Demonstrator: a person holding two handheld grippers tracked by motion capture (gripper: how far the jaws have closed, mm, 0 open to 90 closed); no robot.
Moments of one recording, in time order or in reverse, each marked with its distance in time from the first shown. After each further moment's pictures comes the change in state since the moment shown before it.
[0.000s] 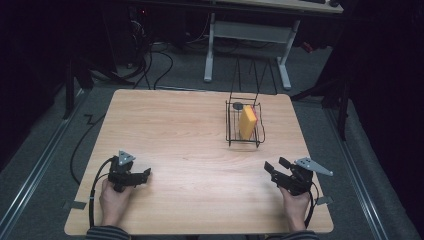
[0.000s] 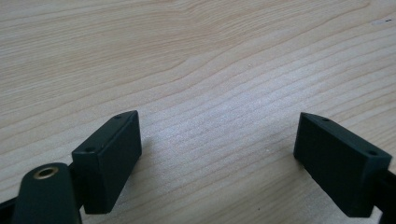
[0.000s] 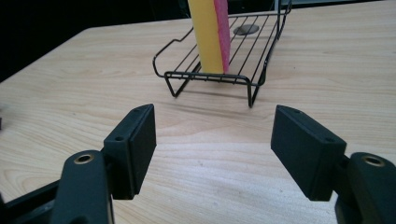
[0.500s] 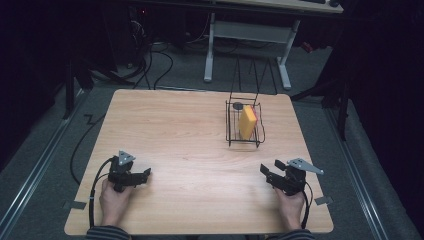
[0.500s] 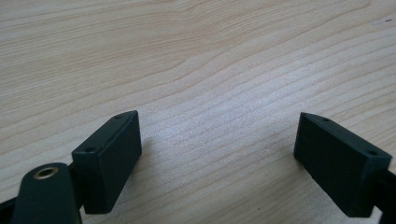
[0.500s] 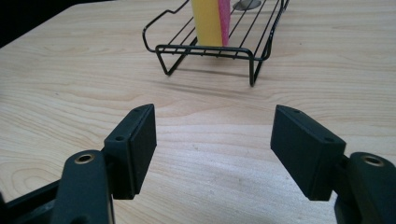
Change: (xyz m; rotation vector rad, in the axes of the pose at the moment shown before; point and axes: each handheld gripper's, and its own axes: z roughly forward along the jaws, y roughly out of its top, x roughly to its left) left arm 0.000 0.000 0.000 0.001 0.000 0.000; right arm -0.001 -0.012 0.019 0.064 -0.021 -0.019
